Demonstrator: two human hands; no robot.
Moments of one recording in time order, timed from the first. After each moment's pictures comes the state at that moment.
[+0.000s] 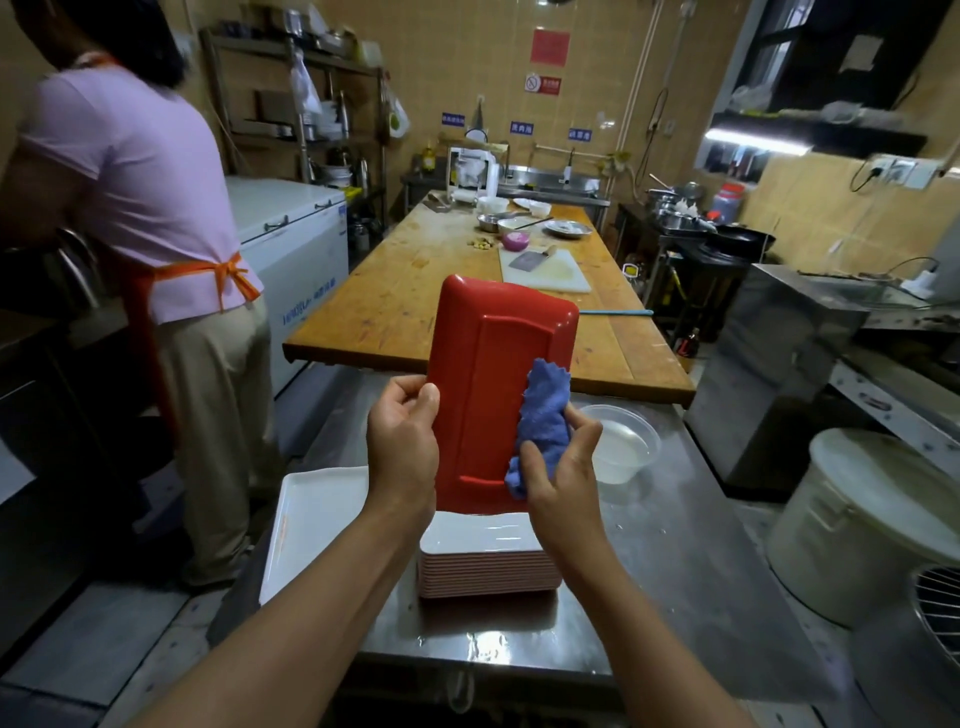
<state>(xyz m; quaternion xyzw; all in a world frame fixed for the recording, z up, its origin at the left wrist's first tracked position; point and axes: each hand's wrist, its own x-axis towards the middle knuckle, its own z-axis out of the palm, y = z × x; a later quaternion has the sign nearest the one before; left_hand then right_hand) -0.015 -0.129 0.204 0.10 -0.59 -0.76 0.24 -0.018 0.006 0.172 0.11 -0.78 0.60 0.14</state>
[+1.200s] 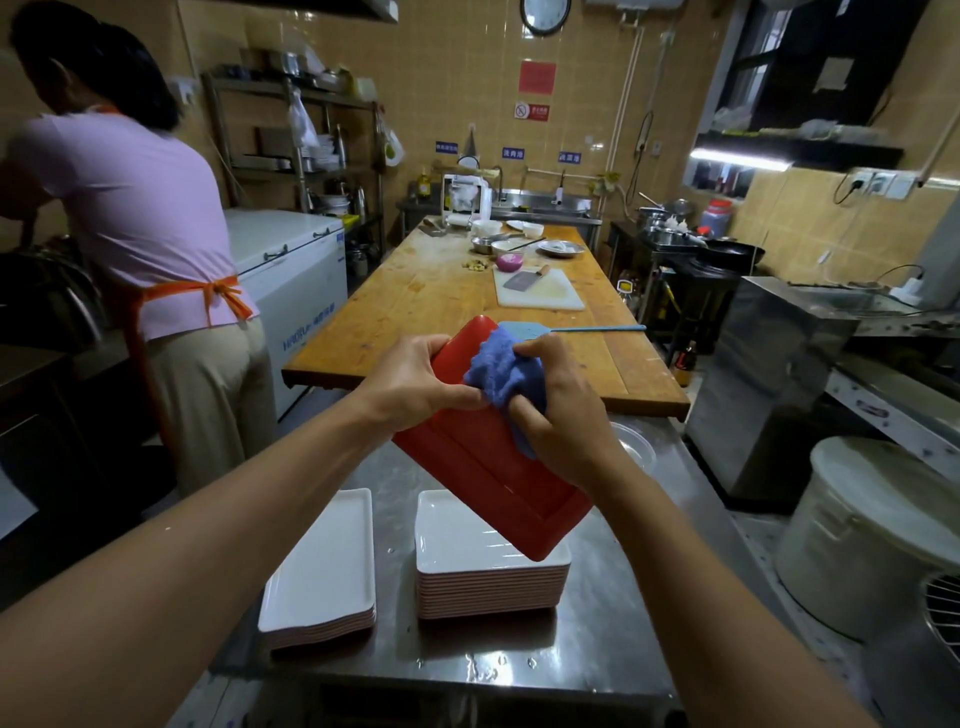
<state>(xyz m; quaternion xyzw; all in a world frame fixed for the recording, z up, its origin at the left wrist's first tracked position) -0.053 -0.161 0.272 -0.11 -0.82 -0.55 0.06 -0.051 0.020 0.251 0.26 -0.86 0.38 0.23</state>
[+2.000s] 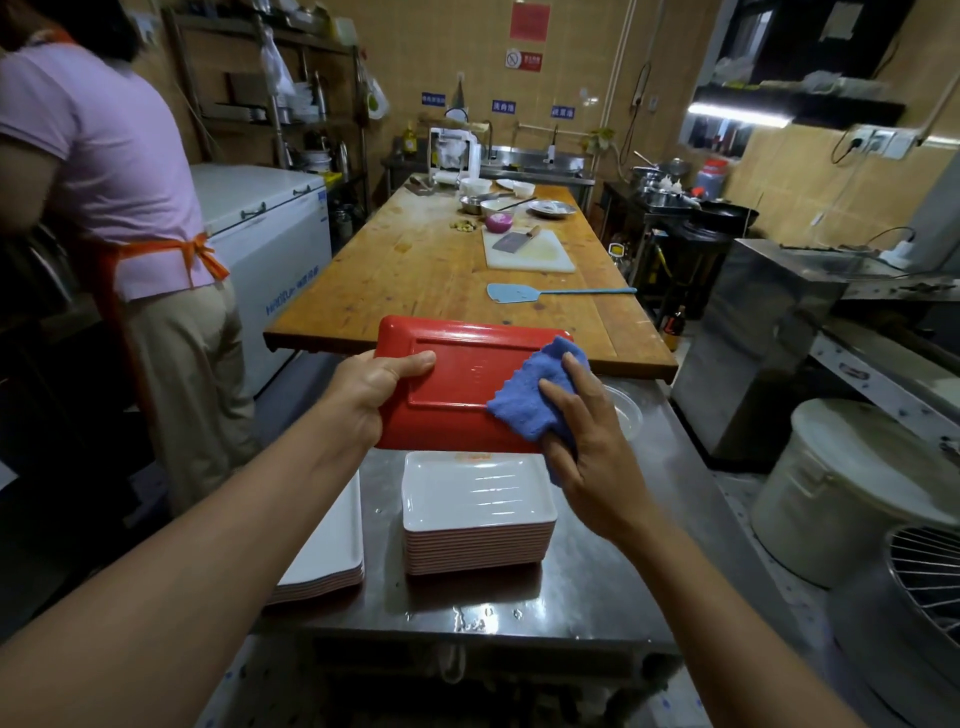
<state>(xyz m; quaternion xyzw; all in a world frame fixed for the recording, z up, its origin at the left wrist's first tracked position) -0.048 -0.154 0.231 0.18 -0.61 -0.77 0.02 -0.031 0.070 0.173 0.23 -0.88 0.35 0.20</state>
